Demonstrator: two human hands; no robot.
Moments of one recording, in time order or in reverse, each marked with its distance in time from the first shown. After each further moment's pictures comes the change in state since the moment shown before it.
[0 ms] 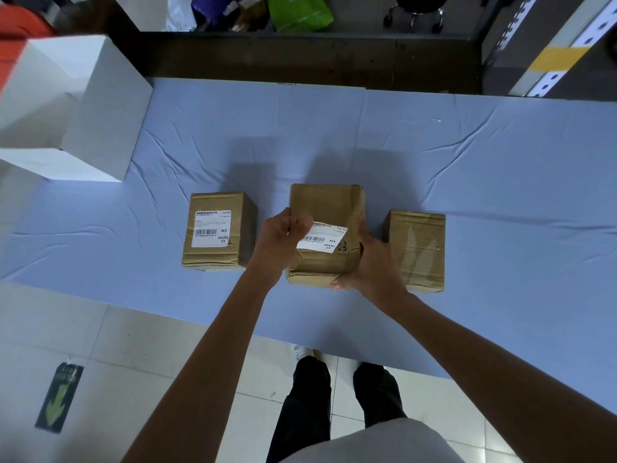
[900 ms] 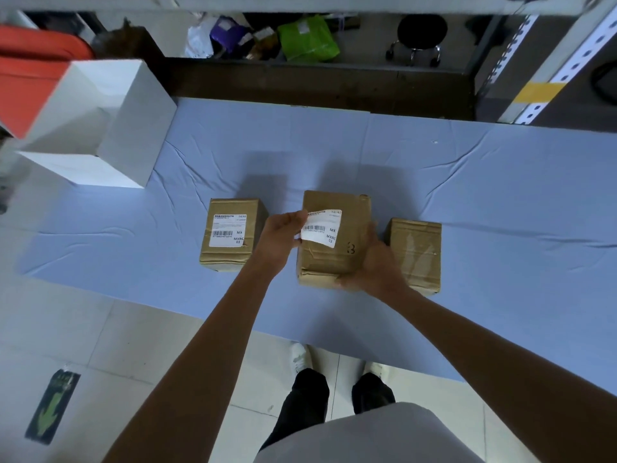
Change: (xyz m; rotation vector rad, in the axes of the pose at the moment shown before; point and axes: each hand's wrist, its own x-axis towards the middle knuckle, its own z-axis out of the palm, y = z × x) left_hand 0.003 0.003 -0.017 -0.186 0.009 -0.059; right_hand -0.003 -0.002 0.000 0.033 0.007 0.002
